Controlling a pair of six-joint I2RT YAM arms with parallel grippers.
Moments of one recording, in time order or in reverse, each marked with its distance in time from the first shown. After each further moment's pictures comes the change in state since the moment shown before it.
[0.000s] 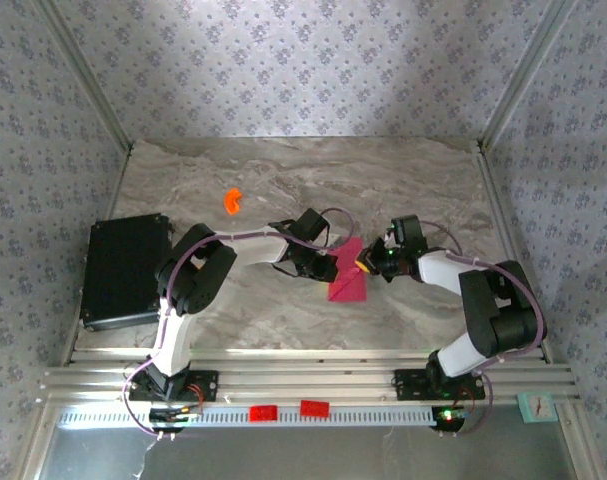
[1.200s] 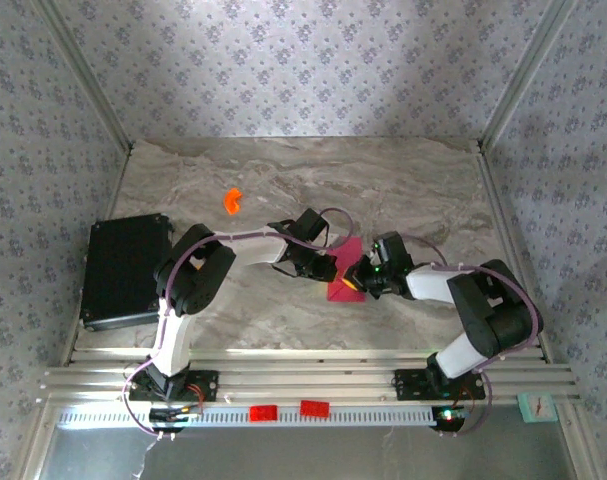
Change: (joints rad) left arm 0.000 -0.008 -0.008 0.002 -0.011 -0.002; right arm 0.161 0.015 -0.144 0.190 0.029 0.101
